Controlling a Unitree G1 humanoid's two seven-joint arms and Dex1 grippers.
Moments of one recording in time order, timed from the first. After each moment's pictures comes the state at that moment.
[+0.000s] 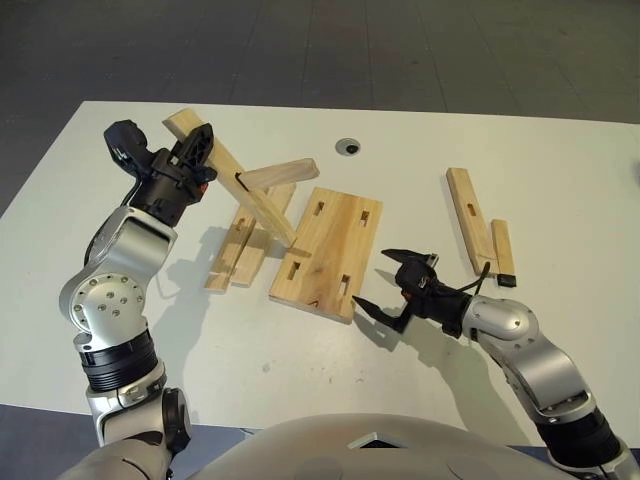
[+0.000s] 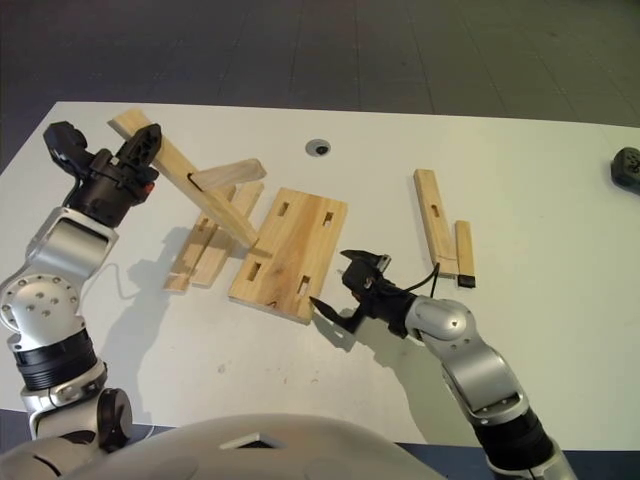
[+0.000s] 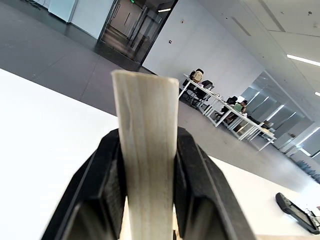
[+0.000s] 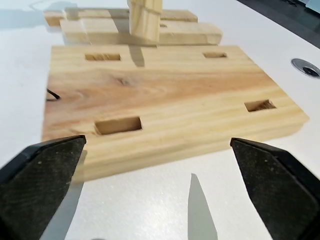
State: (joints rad) left arm -0.24 0.32 0.36 -0.37 -1.07 0.72 0.09; right arm 0.14 -0.56 0.25 -0.56 0.19 0.51 0.62
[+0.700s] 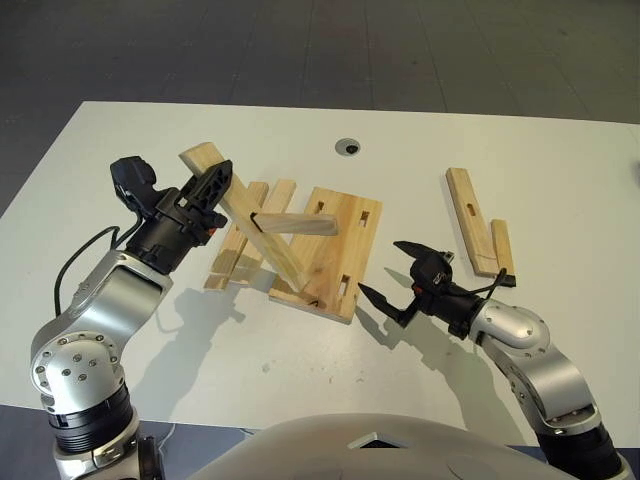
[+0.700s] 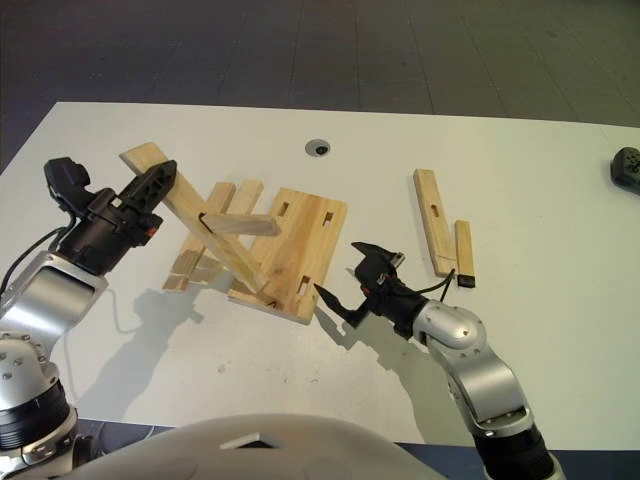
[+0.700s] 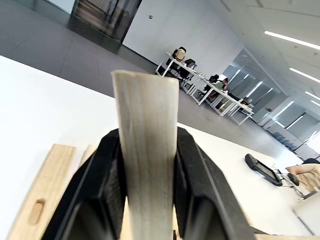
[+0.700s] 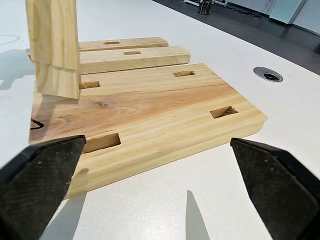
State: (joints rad) left arm -0.01 0.42 0.37 -0.64 -1.28 0.77 0.16; right arm 0.20 -0.52 0.16 -0.57 0.22 0.47 0.54
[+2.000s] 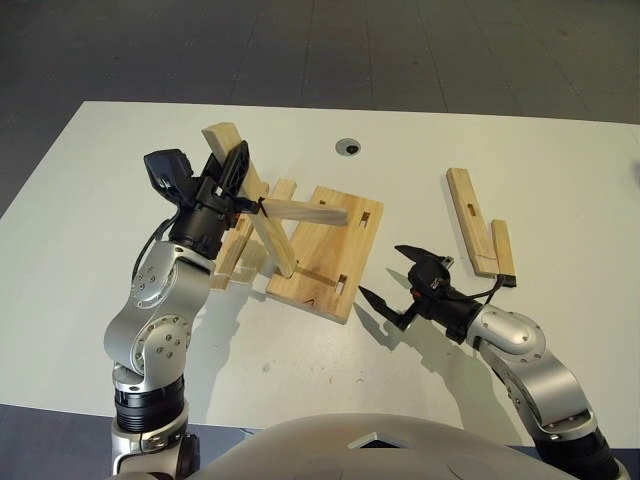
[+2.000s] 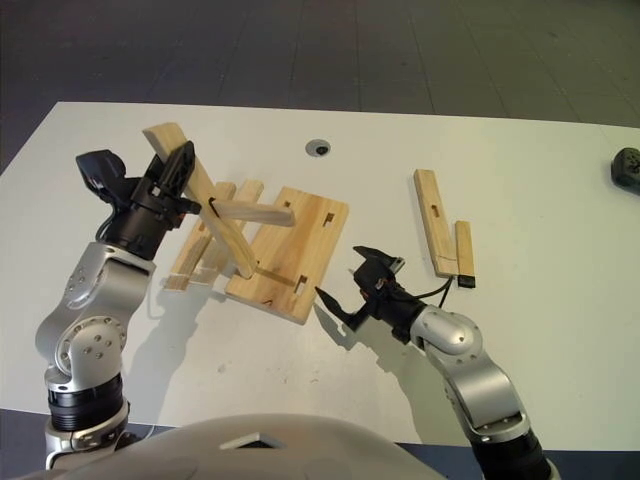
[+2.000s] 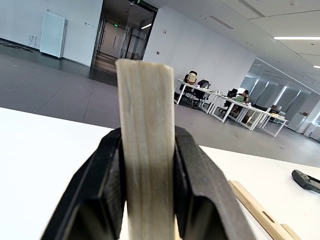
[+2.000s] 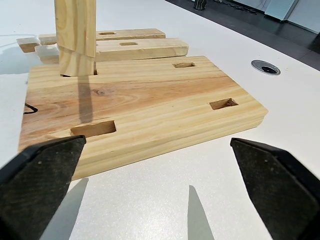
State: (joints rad) left arm -0.06 0.24 0.11 -0.60 -0.73 0.51 0.05; right arm 0.23 -0.51 0.18 -0.57 0.18 0.45 0.52
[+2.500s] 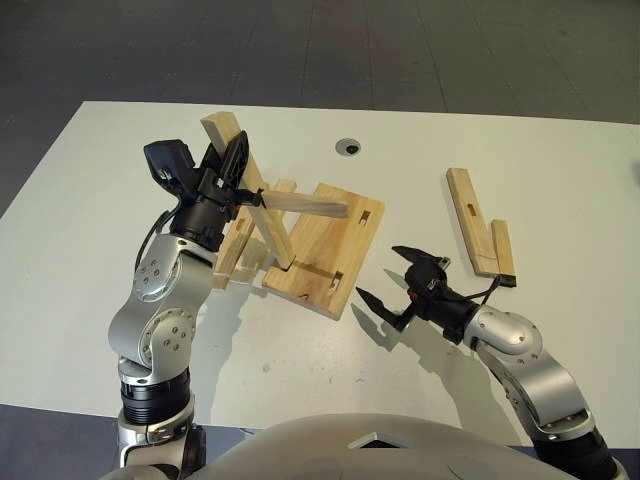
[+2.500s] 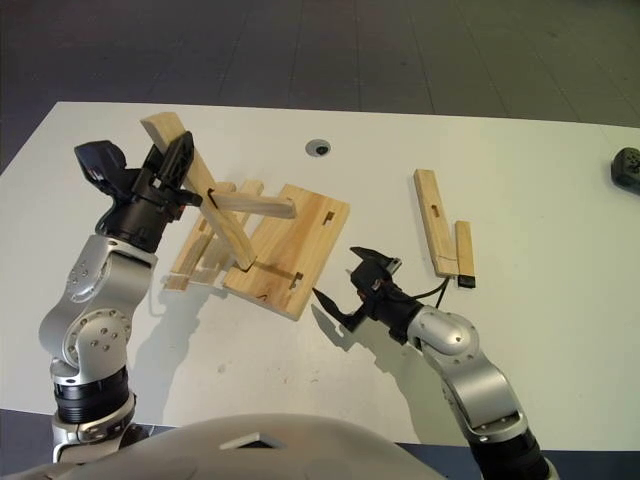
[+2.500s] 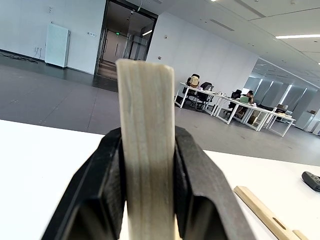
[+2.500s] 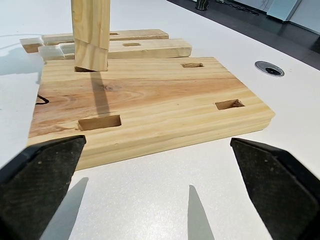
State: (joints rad) left arm -0.09 0.22 0.10 -0.59 -0.65 0.51 0.02; right arm 0.23 -0.51 0.20 -0.57 0.18 0.45 0.51
